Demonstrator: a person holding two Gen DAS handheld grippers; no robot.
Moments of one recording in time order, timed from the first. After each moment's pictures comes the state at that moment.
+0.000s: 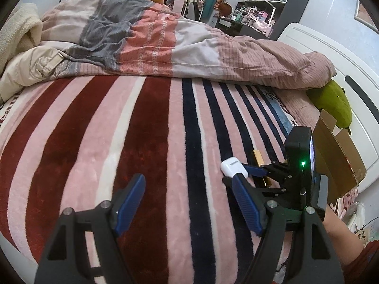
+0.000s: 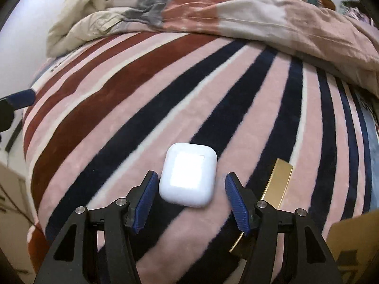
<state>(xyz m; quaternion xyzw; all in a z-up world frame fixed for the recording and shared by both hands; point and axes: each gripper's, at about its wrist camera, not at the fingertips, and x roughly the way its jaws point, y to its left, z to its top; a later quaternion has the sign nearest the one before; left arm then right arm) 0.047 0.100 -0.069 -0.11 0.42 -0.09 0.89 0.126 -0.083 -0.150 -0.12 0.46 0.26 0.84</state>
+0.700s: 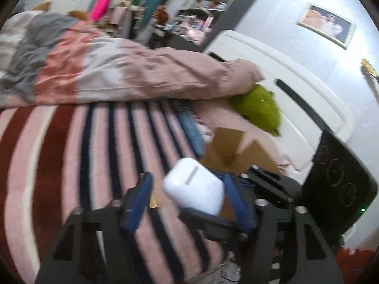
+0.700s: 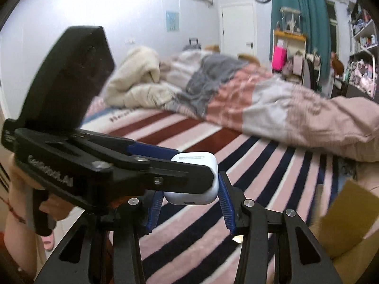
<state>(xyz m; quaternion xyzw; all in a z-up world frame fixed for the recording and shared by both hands) 0.045 -0.005 0.023 -0.15 0.37 -0.31 0.86 0.011 -0.137 0.012 -0.10 0.25 0.36 0.89</state>
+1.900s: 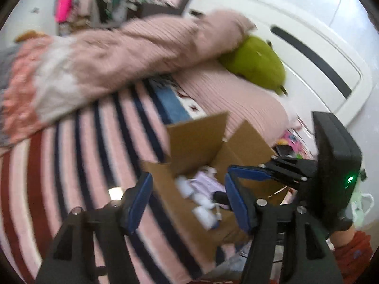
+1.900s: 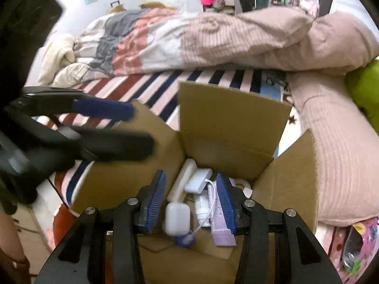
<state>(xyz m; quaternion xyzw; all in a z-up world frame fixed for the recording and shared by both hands) 0.087 -0.121 0.054 -0.01 0.44 -0.29 0.85 0.068 -0.291 0.007 -0.05 0.45 0.20 0.87</state>
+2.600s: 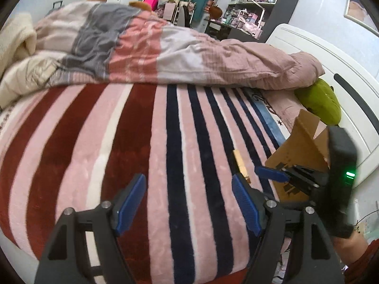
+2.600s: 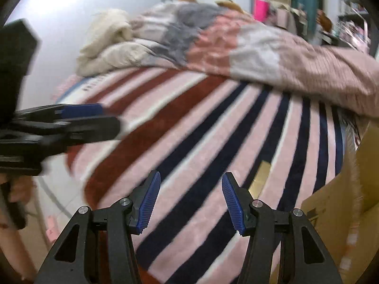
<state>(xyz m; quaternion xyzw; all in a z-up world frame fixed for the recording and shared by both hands) 0.032 0.086 -0.050 -0.11 0.41 -0.12 0.90 0.059 -0.101 -0.074 -0.11 0.42 0.26 0.86</state>
